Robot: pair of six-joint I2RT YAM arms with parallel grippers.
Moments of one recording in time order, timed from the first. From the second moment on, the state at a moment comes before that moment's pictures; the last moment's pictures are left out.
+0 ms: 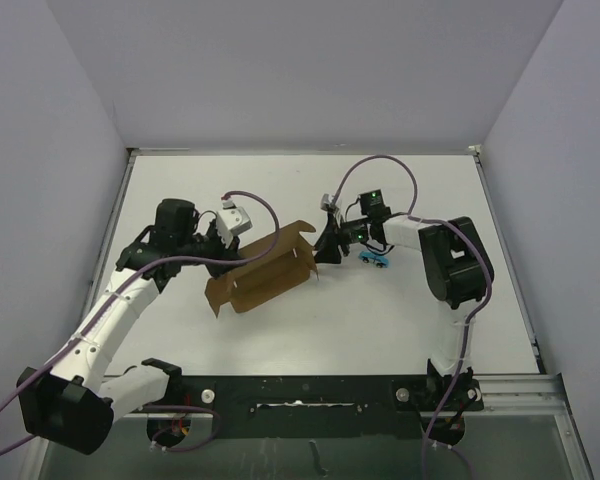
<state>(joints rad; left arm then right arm) -0.33 1.11 0.99 -0.63 0.61 0.39 0.33 2.02 1.19 -0.08 -1.10 -0.48</state>
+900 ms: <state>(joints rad) -0.29 1.03 0.88 -0.56 0.78 0.35 0.33 1.92 0.99 0.30 -1.14 -0.35</state>
